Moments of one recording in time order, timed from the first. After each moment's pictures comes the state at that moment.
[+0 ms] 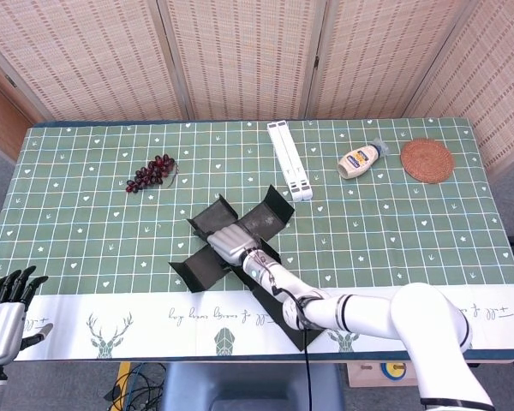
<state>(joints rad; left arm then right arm) -0.05 -1.15 -0.02 -1.67 1.48 1.51 0.22 1.31 -1.72 0.25 -1.28 -0.61 0.51 -0.46</state>
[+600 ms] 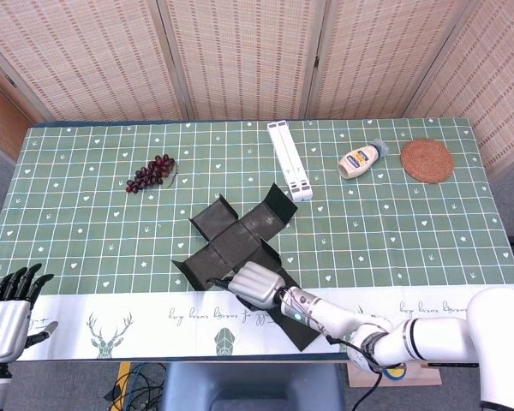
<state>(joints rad) -0.06 -1.15 -0.02 -1.69 1.50 1.50 0.24 1.07 -1.47 0.08 -1.67 -1.22 0.62 -0.25</state>
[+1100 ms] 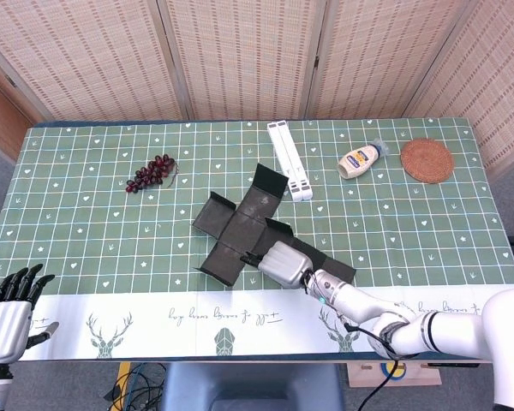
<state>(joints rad) -0.06 -1.15 -0.02 -1.69 1.50 1.51 0.25 1.05 -1.42 0.03 -1.54 -1.26 0.67 -0.35</state>
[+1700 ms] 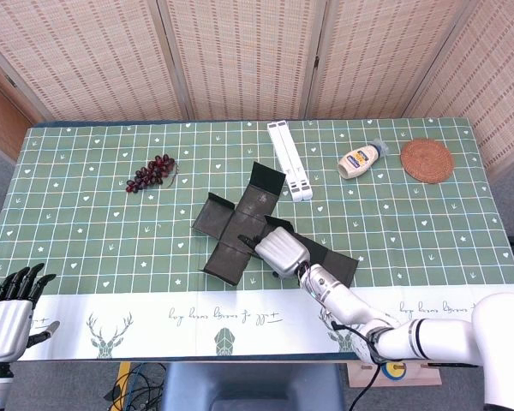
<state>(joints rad) -0.06 -1.15 -0.02 -1.68 1.51 1.50 0.23 1.03 -1.51 0.09 -1.57 -0.97 0.82 -0.61</state>
